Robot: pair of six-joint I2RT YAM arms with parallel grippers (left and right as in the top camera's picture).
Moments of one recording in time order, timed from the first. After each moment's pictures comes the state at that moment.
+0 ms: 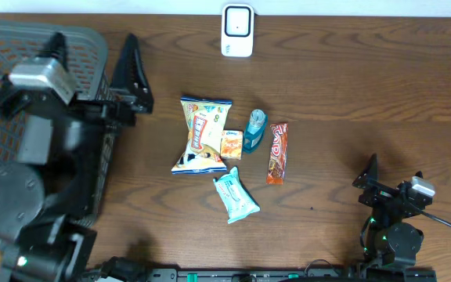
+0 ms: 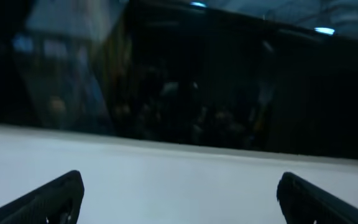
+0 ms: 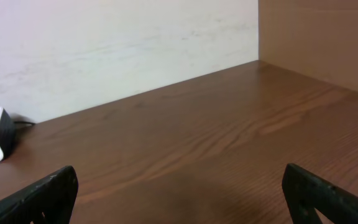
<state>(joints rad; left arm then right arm) -0.34 0.84 1.25 -0.12 -0.20 -0.11 -0.12 0.01 0.01 -0.05 0.22 0.19</state>
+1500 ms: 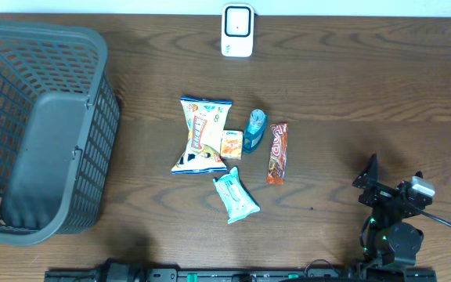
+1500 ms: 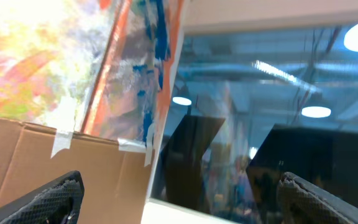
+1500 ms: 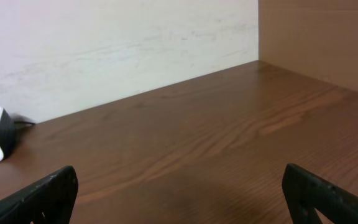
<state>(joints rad) -0.18 0.16 1.33 -0.38 -0.51 0.18 -0.12 0.01 0.01 -0.05 0.22 0.19</state>
